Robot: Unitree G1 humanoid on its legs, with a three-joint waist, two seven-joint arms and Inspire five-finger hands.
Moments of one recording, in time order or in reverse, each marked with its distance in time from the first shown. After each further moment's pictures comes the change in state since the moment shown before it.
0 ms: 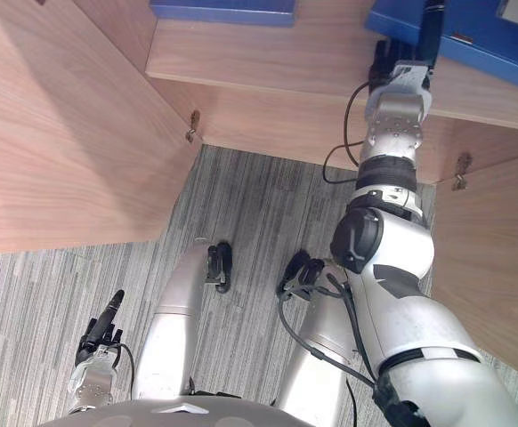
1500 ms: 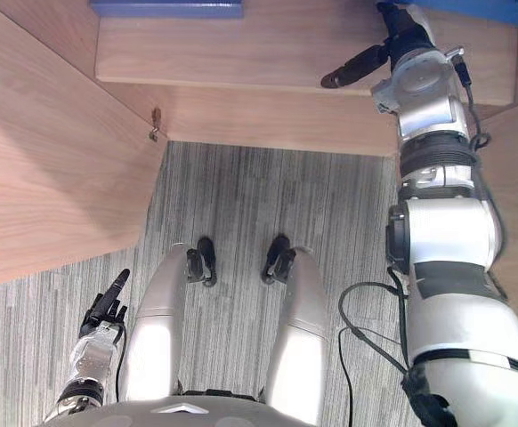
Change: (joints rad) left arm -0.148 0.062 0.038 0.089 0.038 0.038 -0.036; right arm -0.079 -0.277 0.673 0.053 -1.362 0.187 0.442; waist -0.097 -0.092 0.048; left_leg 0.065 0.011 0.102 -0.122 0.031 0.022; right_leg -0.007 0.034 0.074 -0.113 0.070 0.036
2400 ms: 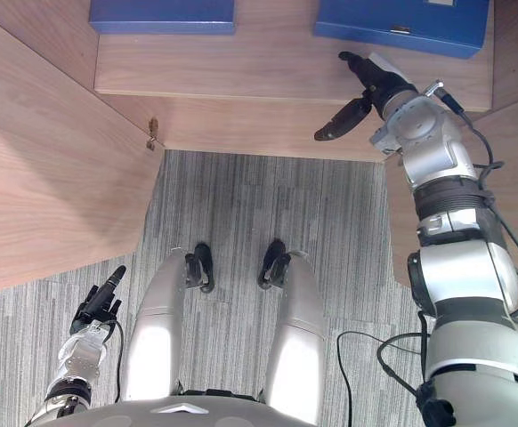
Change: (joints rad) left arm -0.003 0.068 -0.036 0.033 0.007 0.003 -0.070; right arm 0.271 -0.122 0.179 -0.197 0.080 -0.132 0.120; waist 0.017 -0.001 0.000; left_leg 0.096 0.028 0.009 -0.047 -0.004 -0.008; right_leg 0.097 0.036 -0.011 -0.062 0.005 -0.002
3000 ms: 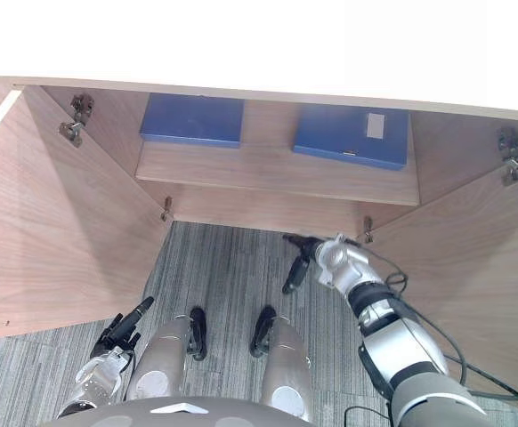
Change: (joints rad) left arm 0.109 -0.022 -0.239 0.061 0.042 -0.008 0.040; right arm 0.556 0.295 0.176 0.061 -0.158 0.046 0.103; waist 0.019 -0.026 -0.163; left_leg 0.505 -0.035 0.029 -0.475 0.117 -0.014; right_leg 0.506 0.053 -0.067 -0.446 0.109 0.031
